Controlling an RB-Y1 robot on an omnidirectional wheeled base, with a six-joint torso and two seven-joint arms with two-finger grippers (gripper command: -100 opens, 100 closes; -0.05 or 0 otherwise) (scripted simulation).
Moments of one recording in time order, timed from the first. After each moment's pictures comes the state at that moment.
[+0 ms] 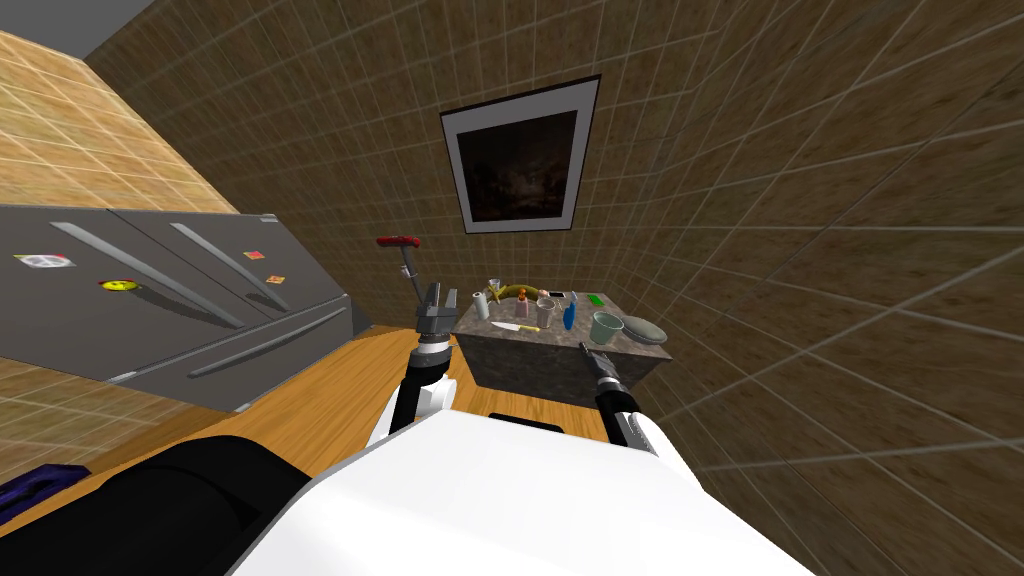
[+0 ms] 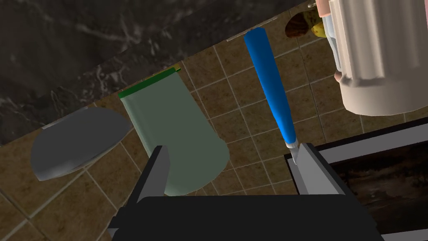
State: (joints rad) left arm 0.48 0.02 -0.04 -2.37 -0.08 -0.50 0.13; right arm 0.37 -0.19 0.10 -1.80 1.17 0.12 -0.18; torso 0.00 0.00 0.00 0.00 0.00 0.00
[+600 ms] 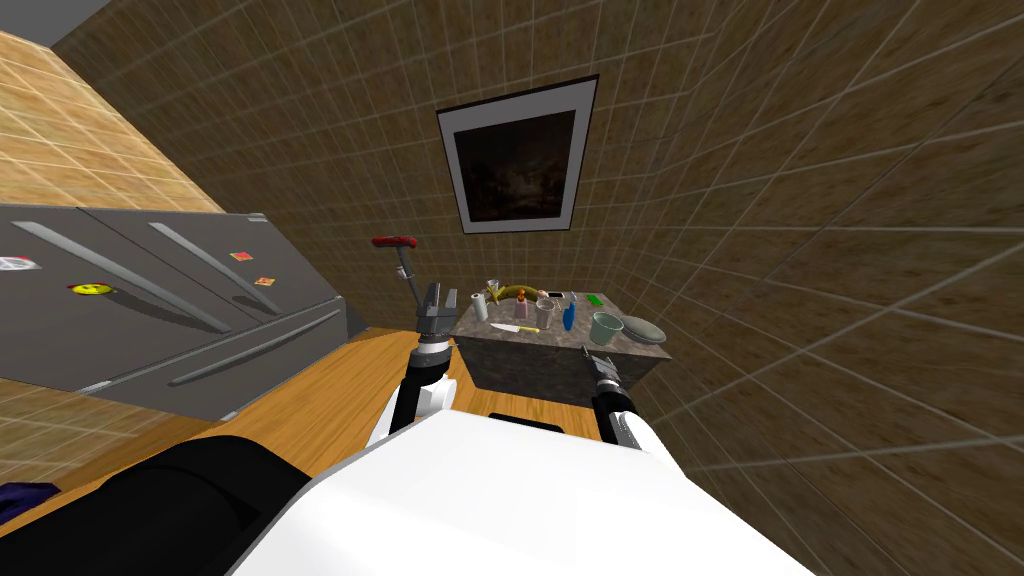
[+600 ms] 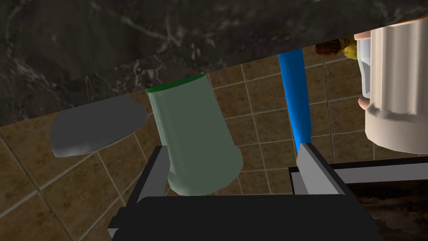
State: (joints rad) left arm 0.48 0.02 -0.04 -2.37 -0.08 -0.50 0.13; right arm 0.36 -0.20 0.13 -1.75 1.33 0.24 -0.22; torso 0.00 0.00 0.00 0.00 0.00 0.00
